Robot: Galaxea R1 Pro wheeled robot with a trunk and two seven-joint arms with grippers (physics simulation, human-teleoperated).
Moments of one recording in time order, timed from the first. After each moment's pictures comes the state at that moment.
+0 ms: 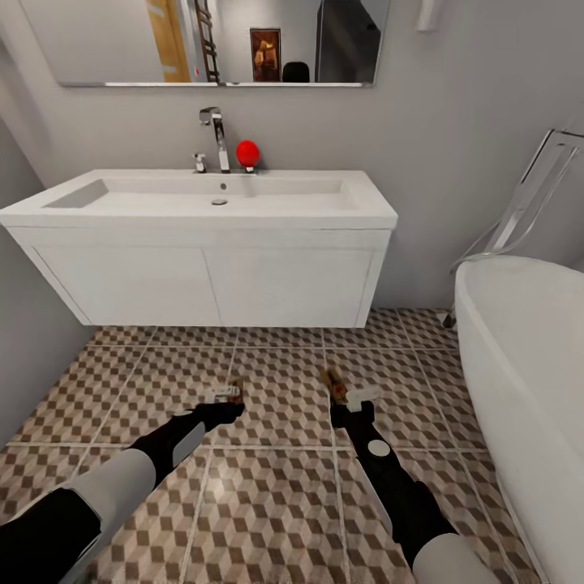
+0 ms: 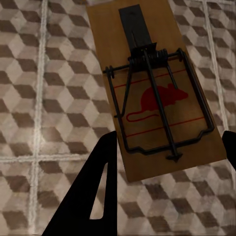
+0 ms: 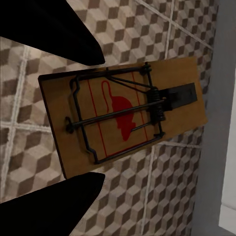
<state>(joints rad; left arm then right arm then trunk) -0.91 0.05 -0.67 -0.29 0.74 0.11 -0.03 -0.53 0.09 0.21 -0.89 0.03 0.05 -0.11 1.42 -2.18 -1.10</state>
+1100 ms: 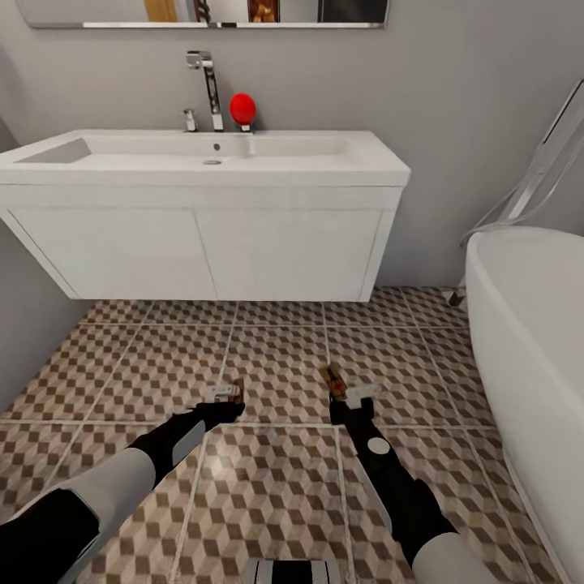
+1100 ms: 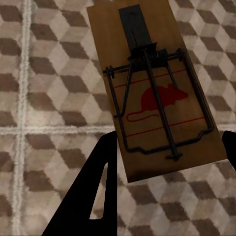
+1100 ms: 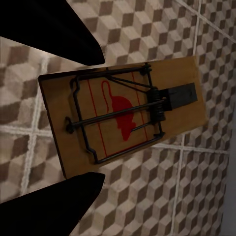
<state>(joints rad) -0.91 0.06 -0.67 -0.30 0.74 0.13 -0.02 -0.53 0.09 0.21 -0.91 0.03 0.05 -0.11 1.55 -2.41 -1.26</state>
